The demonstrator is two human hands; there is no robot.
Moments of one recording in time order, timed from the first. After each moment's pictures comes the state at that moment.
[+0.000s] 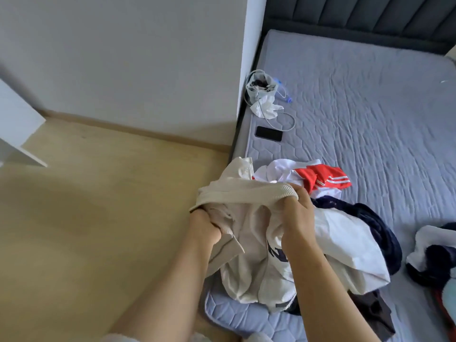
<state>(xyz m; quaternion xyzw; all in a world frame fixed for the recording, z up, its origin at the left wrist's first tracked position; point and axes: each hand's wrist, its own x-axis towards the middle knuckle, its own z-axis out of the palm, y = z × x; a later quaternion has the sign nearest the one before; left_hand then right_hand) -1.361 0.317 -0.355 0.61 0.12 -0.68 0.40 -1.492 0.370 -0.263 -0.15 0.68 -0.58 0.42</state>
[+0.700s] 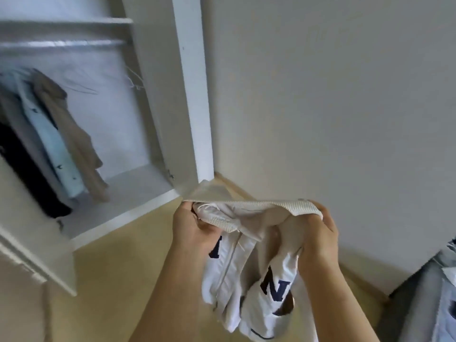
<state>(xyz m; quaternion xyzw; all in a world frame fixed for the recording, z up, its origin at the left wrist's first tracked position) -0.904 0.270 -0.143 0.28 0.03 -0.54 0.79 -1.075 0.224 -0.145 -0.36 0.51 -0.53 0.57</state>
